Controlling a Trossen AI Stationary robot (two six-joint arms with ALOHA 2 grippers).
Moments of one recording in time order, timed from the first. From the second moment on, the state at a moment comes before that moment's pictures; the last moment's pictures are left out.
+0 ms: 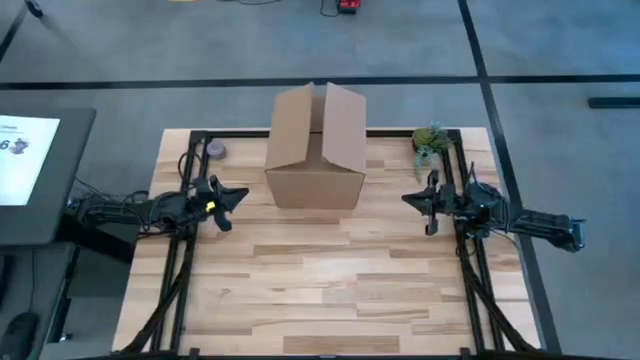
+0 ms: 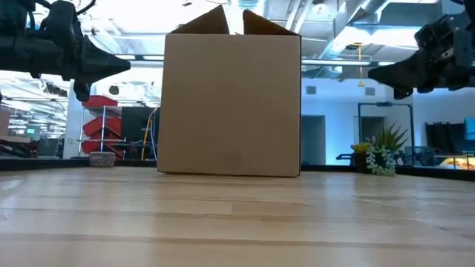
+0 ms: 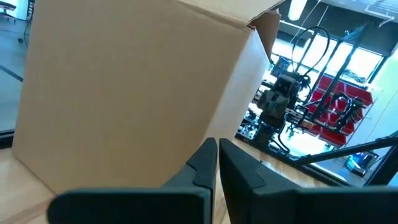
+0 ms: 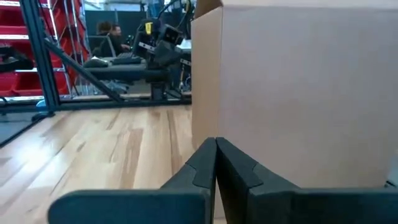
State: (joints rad) left arm -0.08 0.03 0.01 0.07 -0.51 -0.36; right arm -0.21 0.01 0.01 0.02 -0.04 -0.02
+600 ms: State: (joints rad) left arm -0.08 0.03 0.01 0.07 -0.50 -0.34; right arm -0.22 0.10 0.01 0.05 0.15 -0.18
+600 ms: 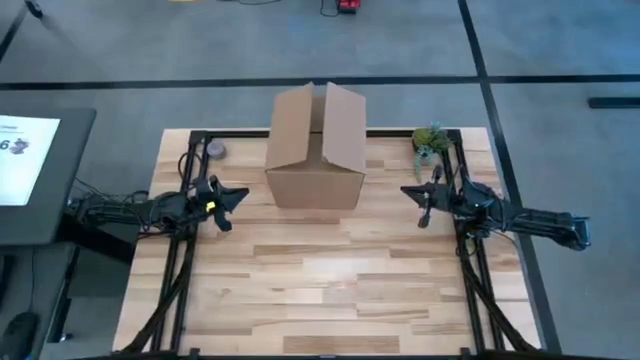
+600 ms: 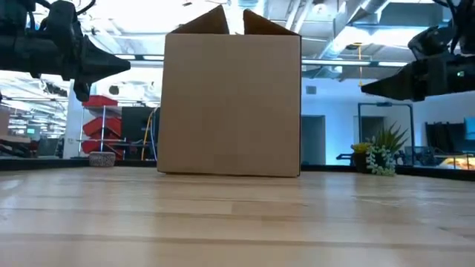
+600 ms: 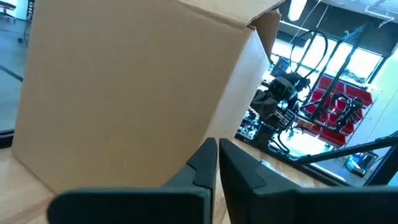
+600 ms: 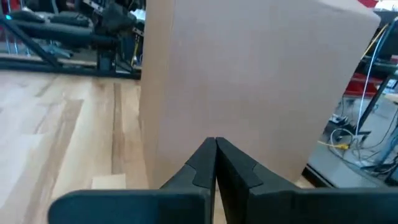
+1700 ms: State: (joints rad) left arm 0.02 0.00 0.01 0.01 -0.04 0.43; right arm -0.22 0.10 0.01 0.04 0.15 -0.18
